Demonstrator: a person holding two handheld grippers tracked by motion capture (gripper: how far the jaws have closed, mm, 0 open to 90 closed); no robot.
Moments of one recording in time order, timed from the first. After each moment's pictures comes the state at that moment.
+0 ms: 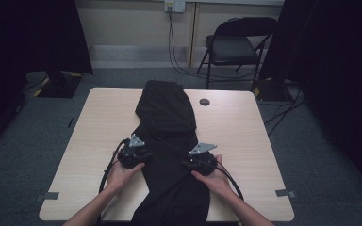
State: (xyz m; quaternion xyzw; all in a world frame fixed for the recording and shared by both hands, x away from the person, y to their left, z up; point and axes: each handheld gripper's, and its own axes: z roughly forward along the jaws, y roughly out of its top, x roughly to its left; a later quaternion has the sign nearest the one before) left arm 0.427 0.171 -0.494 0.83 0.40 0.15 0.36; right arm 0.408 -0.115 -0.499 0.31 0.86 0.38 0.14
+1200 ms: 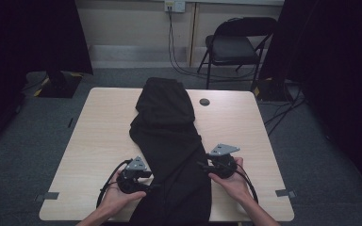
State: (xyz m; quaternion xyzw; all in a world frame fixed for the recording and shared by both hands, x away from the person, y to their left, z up) left arm 0.341 0.154 -0.485 0.86 0.32 0.04 0.39; right arm 0.384 -0.167 -0.470 0.33 0.84 0.39 0.17
